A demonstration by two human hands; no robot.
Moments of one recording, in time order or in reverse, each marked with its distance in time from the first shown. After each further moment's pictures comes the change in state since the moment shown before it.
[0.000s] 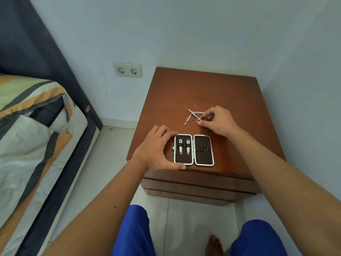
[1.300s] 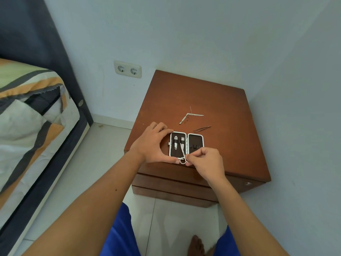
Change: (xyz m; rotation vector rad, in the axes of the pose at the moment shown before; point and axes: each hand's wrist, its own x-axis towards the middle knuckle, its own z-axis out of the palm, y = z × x) left_hand -0.003 0.000 0.003 -0.018 0.033 -0.001; right_hand -0.170 -0.059 0.033 0.297 0.064 0.352
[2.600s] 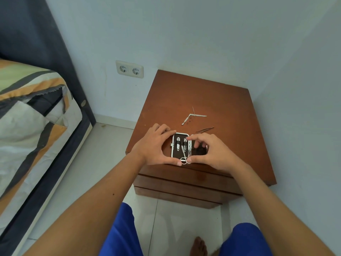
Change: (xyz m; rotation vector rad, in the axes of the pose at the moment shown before) left_hand 0.000 -0.001 -0.001 0.019 -0.072 -0.016; right_hand 0.051 -0.005 -0.039 -0.312 -0.376 -0.509
